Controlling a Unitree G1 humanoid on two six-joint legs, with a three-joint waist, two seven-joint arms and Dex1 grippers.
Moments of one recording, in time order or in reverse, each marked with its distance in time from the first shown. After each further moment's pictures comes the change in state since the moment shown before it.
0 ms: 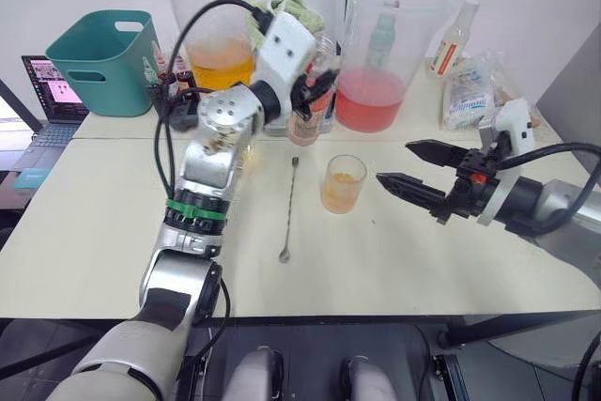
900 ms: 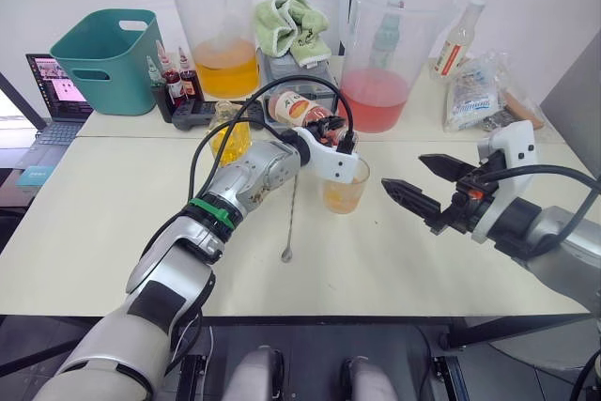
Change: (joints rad) left arm -0.060 0.066 -0.577 0.516 0.889 -0.820 0.314; right arm 0.124 0.102 -0.067 -0.194 0.122 0.069 -0.399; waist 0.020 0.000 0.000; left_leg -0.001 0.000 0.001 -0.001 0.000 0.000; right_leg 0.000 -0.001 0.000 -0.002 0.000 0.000
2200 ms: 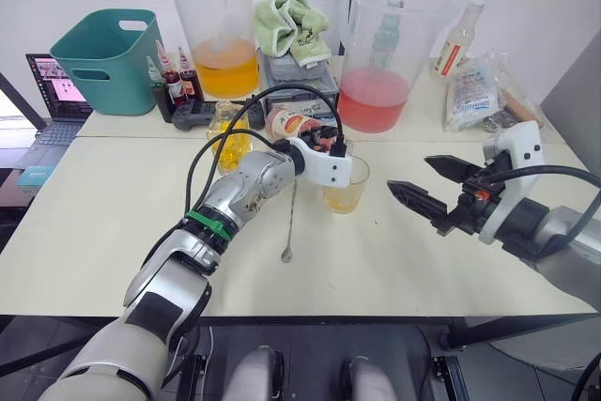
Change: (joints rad) left arm 0.081 0.012 0.022 -0.075 -0.053 0.030 -0.051; right arm 0.000 0.000 -0.050 -0.002 -0.013 0.059 0.025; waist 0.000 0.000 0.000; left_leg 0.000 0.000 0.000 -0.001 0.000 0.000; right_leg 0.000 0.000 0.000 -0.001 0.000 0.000
